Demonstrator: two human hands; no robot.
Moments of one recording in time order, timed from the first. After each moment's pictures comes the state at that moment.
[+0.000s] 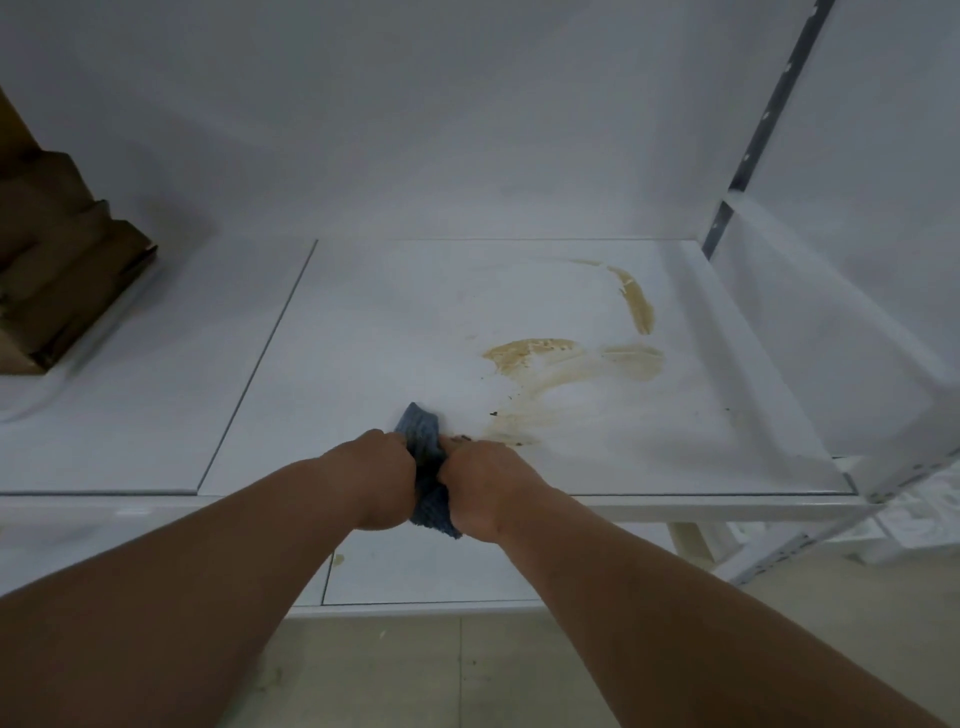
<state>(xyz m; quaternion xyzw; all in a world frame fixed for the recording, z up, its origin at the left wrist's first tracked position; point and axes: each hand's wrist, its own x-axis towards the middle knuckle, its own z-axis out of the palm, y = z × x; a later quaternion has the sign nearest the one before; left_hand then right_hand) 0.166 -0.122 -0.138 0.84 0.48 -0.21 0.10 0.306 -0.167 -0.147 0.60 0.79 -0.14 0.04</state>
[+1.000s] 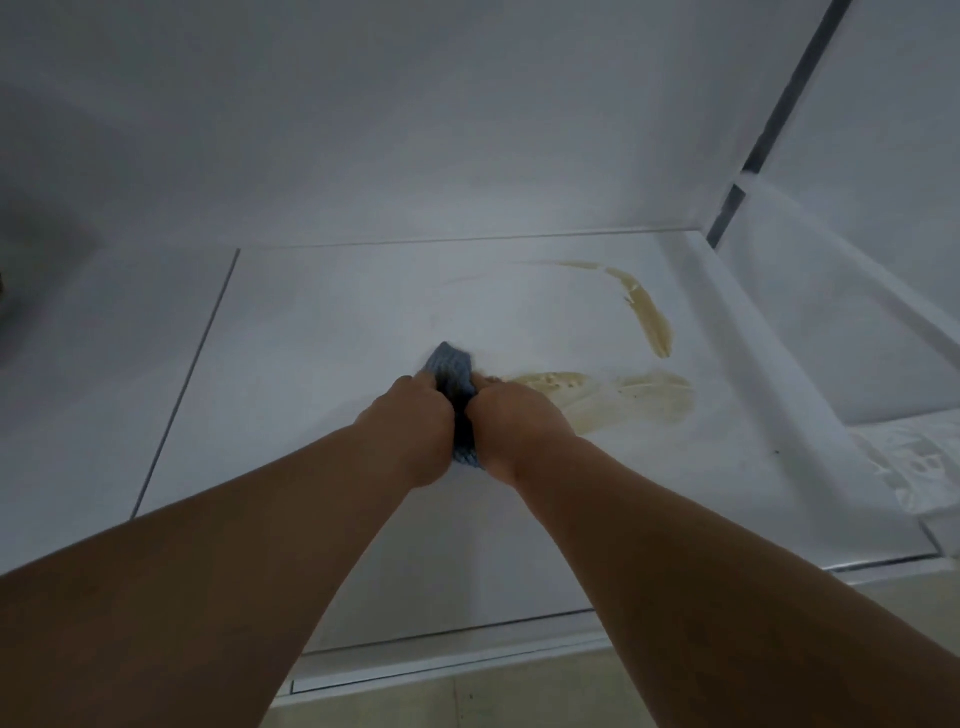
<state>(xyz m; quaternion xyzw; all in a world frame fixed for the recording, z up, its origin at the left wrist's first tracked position) 0.243 0.010 -0.147 0.89 0.45 -0.09 0.05 0.362 -0.032 -0.145 0.71 0.70 -0.10 0.03</state>
